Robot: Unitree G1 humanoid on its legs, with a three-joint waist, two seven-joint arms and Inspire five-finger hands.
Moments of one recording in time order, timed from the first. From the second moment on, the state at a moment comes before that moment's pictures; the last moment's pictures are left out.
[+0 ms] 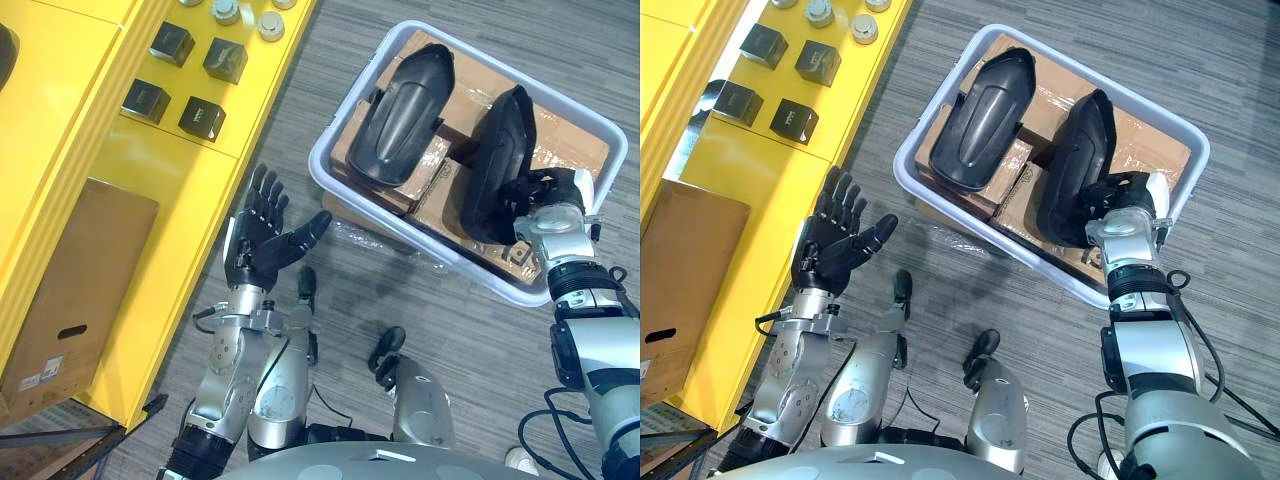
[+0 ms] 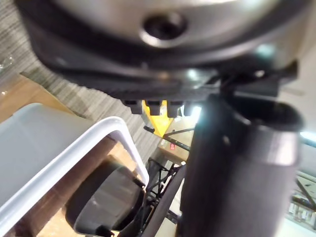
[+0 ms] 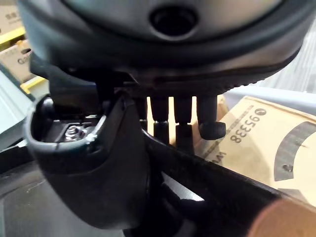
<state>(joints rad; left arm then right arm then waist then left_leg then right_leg) 0.09 0.16 -0.28 -0.09 -0.54 -0.36 0.09 -0.80 -0.62 0.03 0.93 0.00 0.34 -0.37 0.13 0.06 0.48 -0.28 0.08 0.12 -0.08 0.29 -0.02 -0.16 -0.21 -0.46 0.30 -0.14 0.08</state>
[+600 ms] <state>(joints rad) -0.03 0.18 -0.30 -0.24 -0.50 -0.26 0.00 -0.67 -0.63 -0.06 0.47 -0.24 0.12 -0.73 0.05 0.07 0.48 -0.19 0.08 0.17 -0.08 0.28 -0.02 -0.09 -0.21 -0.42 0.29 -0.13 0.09</state>
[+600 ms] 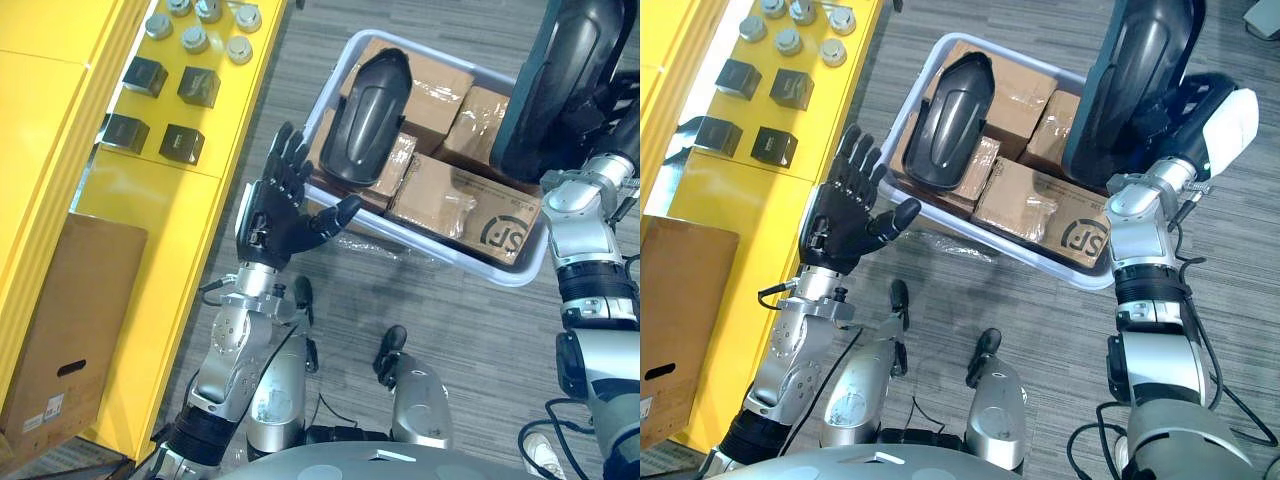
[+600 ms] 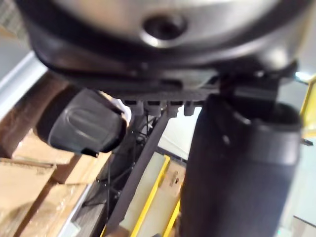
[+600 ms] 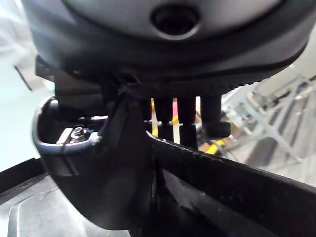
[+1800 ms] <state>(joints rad) -0.26 0.13 -0.57 0.20 -0.75 0.08 -0.07 -0.18 -0.27 0.19 0.28 -0.54 -0.23 -0.64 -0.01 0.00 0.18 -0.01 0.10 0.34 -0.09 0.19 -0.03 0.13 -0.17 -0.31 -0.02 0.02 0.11</state>
